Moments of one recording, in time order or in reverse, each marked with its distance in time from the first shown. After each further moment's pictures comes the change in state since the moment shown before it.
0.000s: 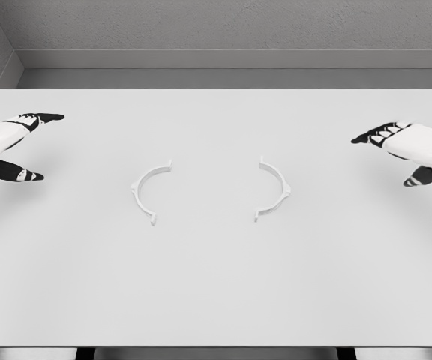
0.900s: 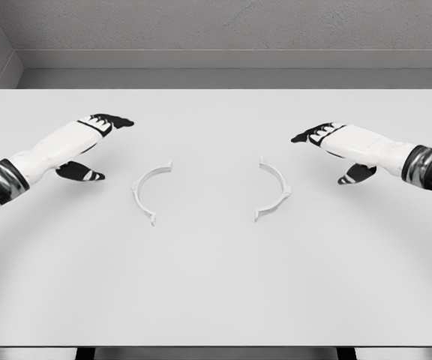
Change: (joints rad) left arm -0.026 -0.266 0.014 -0.130 -0.302 0.000 -0.033; right arm -0.071 0.277 0.031 0.080 0.054 -0.029 0.025
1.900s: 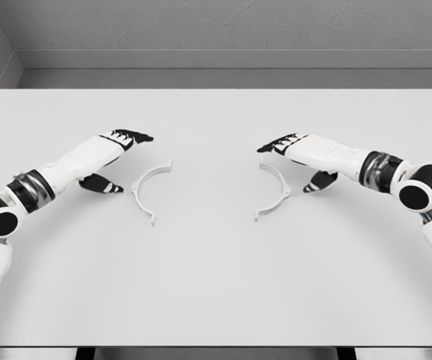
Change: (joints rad) left arm 0.008 -0.079 -0.017 0.045 -0.070 0.000 0.001; right arm -0.038 0.145 0.055 0.075 0.031 0.001 0.028
